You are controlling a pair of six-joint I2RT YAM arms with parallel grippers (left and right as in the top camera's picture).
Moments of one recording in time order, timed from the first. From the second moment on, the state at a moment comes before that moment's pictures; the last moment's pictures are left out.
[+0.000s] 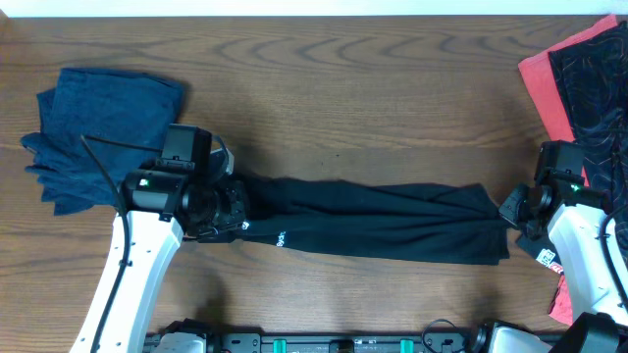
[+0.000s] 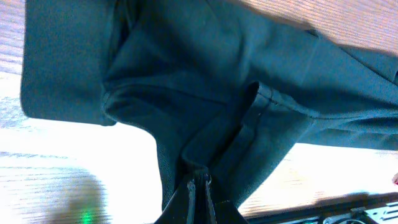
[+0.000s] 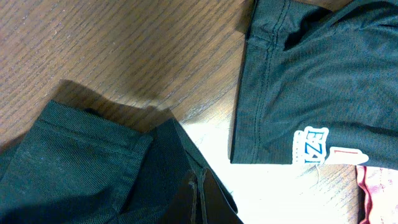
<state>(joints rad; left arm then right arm) -0.14 1.24 1.04 -1.16 0.30 -0.35 -0.26 1.35 0.80 -0.78 0.16 0.43</state>
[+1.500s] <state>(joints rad) -0.14 1.24 1.04 -1.13 0.10 -0.35 -0.26 1.43 0.80 -0.81 0.09 0.40</state>
